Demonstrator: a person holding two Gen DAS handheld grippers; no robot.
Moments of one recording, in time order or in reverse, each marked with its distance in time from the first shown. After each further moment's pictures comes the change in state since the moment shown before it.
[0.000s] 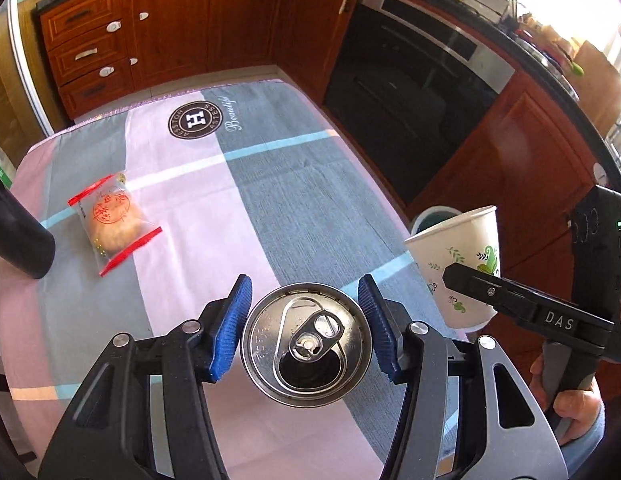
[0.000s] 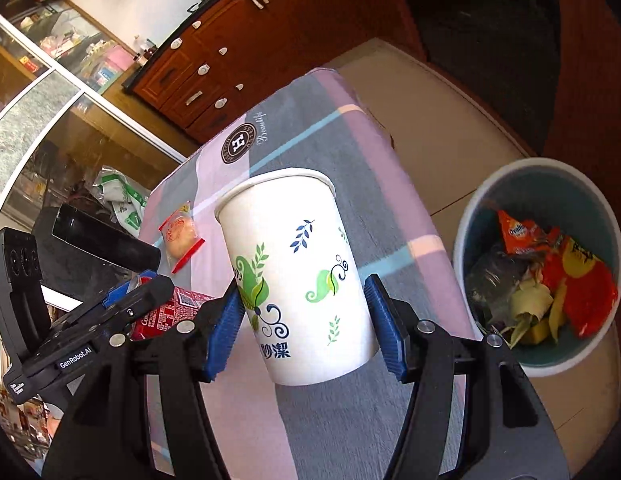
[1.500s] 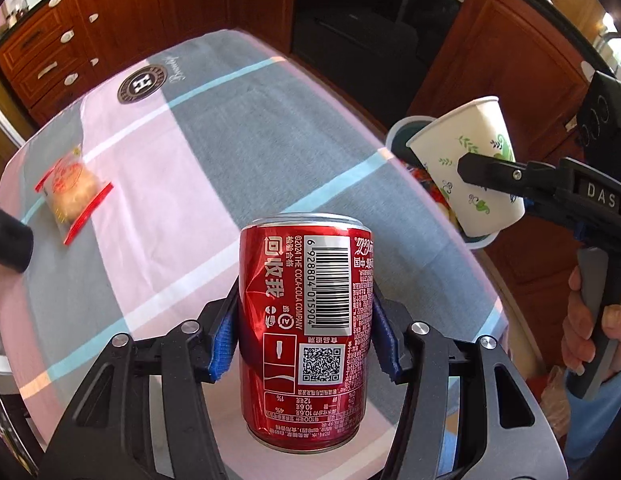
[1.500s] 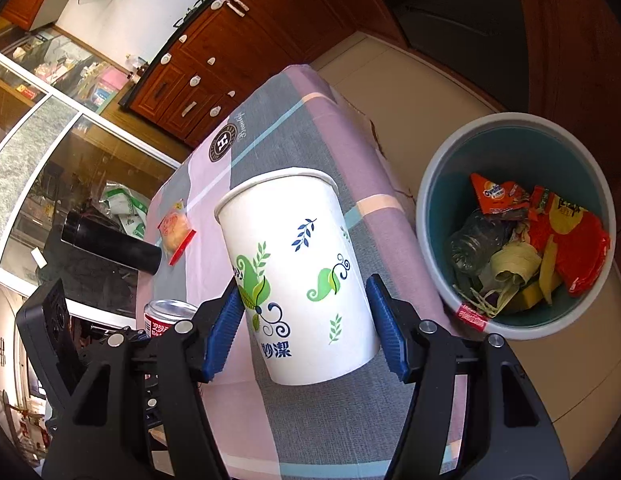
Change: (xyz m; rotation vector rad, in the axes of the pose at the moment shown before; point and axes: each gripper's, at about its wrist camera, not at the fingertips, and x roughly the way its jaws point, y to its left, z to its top) left arm 0.029 -0.053 -0.041 0.192 0.154 0.015; right arm -0.030 -0.051 -0.021 0.090 -0.029 0.043
